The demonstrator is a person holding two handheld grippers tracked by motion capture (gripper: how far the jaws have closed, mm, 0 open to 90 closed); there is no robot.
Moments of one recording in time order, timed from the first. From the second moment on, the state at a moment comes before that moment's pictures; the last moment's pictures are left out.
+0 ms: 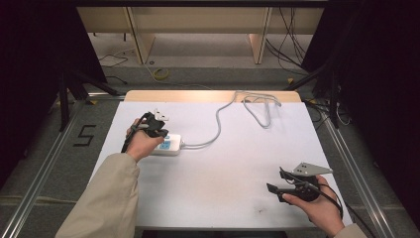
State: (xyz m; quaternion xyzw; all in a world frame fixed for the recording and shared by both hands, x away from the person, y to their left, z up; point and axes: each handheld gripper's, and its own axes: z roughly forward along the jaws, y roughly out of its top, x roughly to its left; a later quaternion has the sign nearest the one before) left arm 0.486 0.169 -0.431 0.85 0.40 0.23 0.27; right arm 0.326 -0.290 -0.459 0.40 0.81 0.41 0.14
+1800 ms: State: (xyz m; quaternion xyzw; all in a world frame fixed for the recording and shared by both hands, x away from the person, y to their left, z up) left arm 0.503 0.163 -0.441 0.85 0.40 0.21 0.27; right arm 0.326 -0.291 -0.458 0.40 0.81 0.41 0.15
